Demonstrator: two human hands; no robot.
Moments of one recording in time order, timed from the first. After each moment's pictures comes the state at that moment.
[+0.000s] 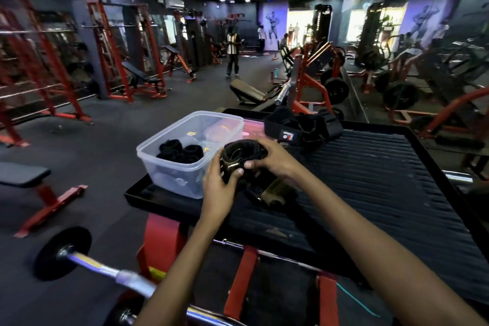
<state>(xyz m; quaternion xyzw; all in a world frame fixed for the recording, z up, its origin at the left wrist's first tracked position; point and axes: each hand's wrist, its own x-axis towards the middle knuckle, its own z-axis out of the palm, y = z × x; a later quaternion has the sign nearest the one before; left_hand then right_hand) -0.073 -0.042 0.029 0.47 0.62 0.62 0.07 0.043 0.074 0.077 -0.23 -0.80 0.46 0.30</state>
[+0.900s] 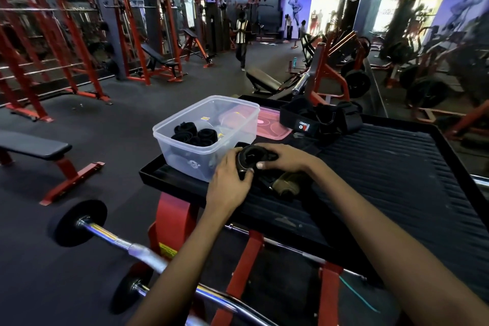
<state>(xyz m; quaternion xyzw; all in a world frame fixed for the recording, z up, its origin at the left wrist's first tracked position) -0.072 -0.061 0.030 0.49 0.76 0.43 0.03 0.038 0.083 0.069 -0.25 -0.92 0.30 0.09</state>
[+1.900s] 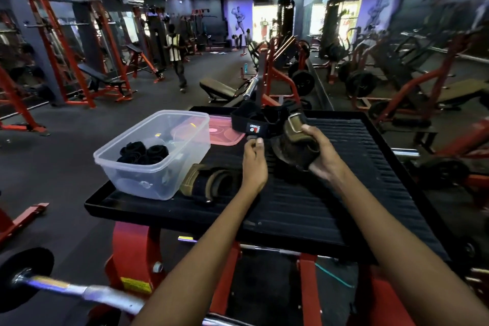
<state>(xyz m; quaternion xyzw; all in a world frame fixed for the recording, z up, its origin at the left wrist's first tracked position) 0.042 0.033 0.051 0.45 0.60 0.59 0.30 0.185 0.086 0.079 -0.23 -0.44 0.74 0.45</state>
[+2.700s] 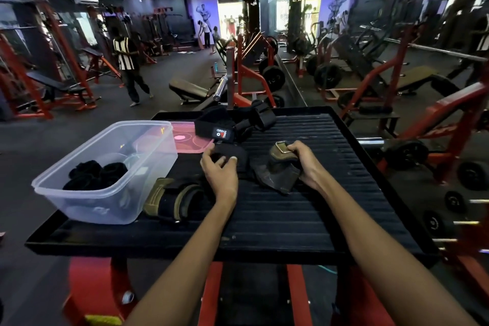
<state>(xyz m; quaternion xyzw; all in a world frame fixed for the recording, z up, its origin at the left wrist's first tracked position) 0.045 0.068 0.024 0.30 0.53 0.75 0.27 0.216 0.112 0.044 -0.47 -0.47 0.61 0.43</state>
